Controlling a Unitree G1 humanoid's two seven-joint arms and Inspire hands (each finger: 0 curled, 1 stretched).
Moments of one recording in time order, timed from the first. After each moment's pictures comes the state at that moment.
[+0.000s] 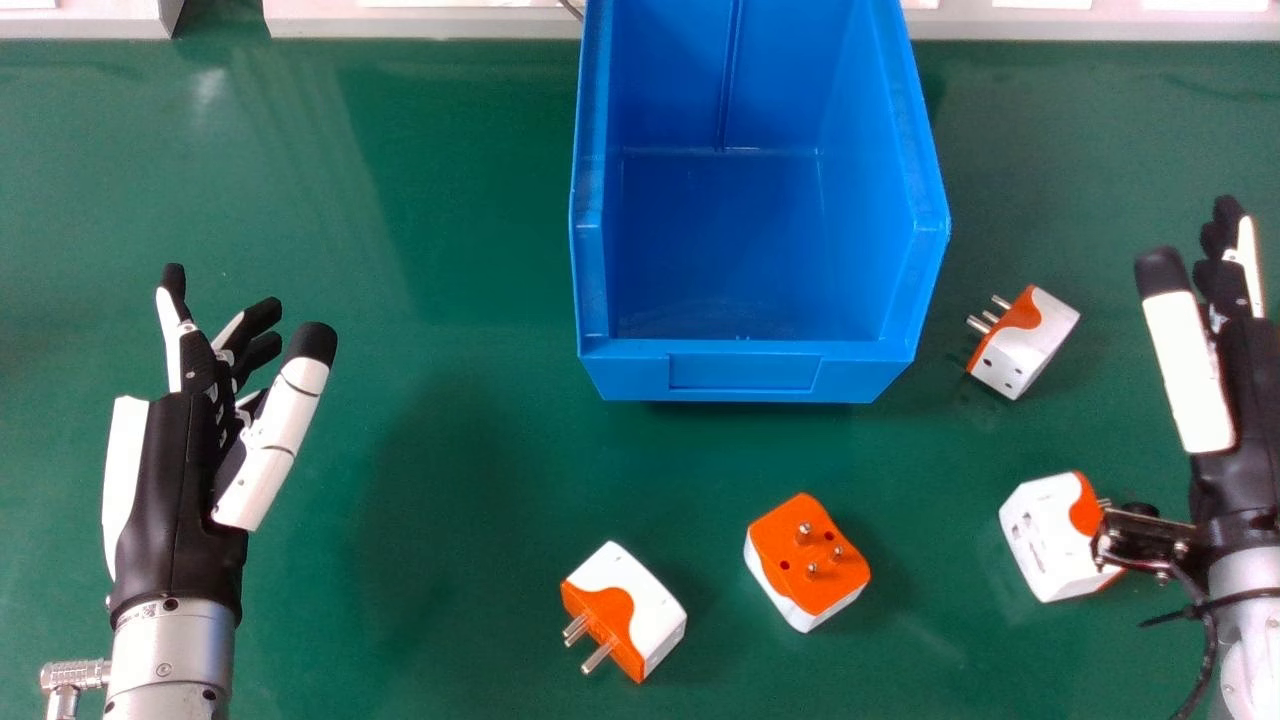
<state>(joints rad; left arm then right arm) 0.17 0.18 0.22 0.04 0.05 -0.21 0.02 0.07 -0.21 -0.20 -0.03 -0.07 -0.03 -0.06</state>
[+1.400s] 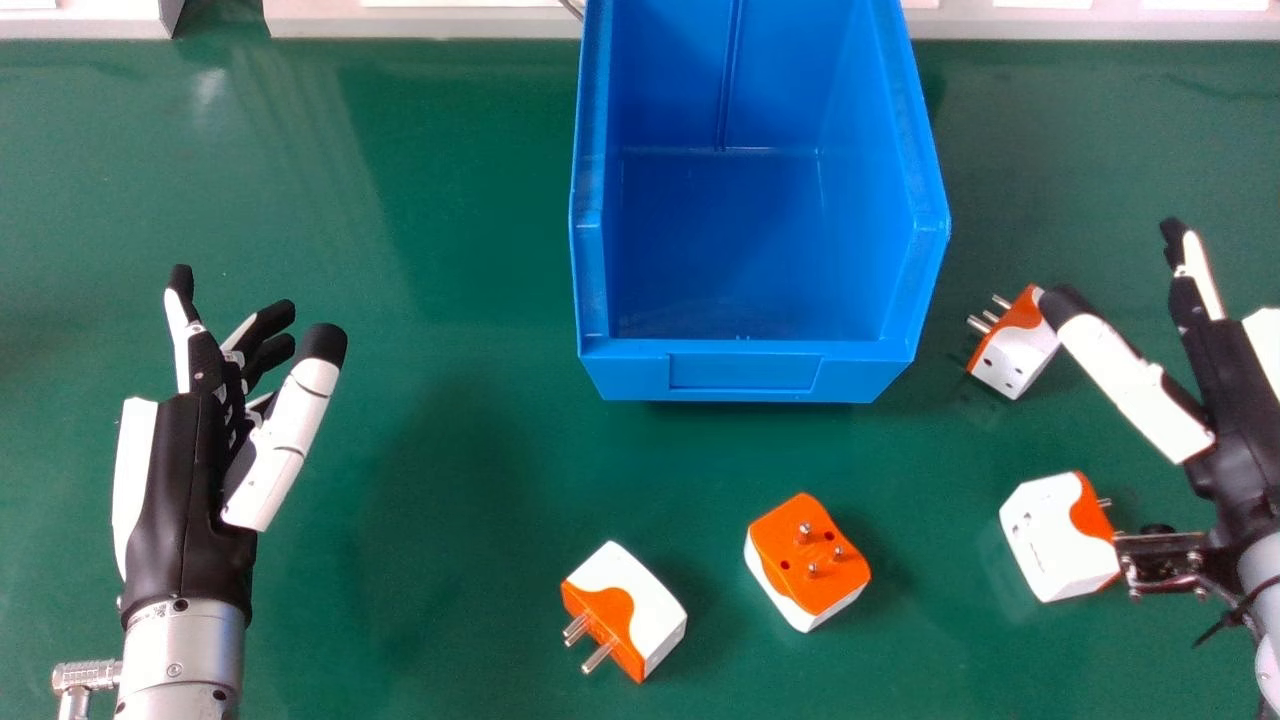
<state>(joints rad) 0.18 0.17 0.21 0.04 0.04 -0.22 0.03 0.08 -0.36 -0.11 -0.17 -0.34 0.28 0.06</state>
